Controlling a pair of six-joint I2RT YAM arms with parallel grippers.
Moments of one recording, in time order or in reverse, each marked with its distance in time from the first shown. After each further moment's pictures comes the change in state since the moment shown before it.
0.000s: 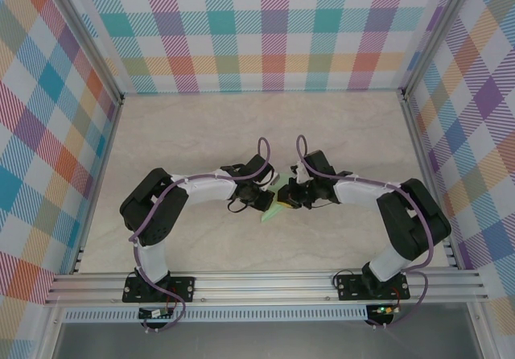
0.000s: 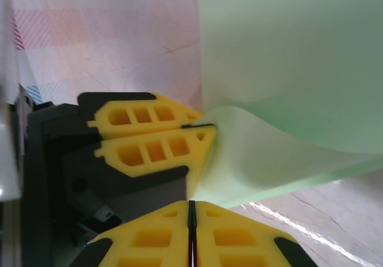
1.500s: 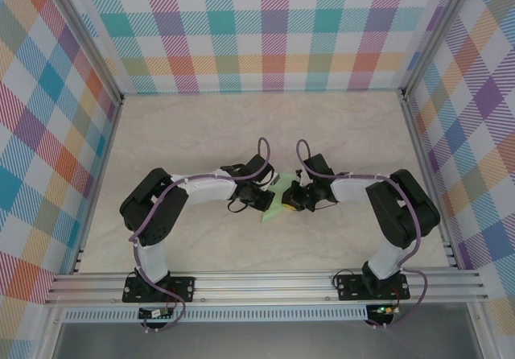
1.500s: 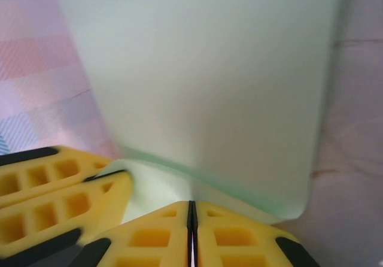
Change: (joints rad) left arm 0.000 0.000 0.000 -0.001 -0.002 0.001; right arm -0.029 0.113 -0.011 0.013 0.080 0.009
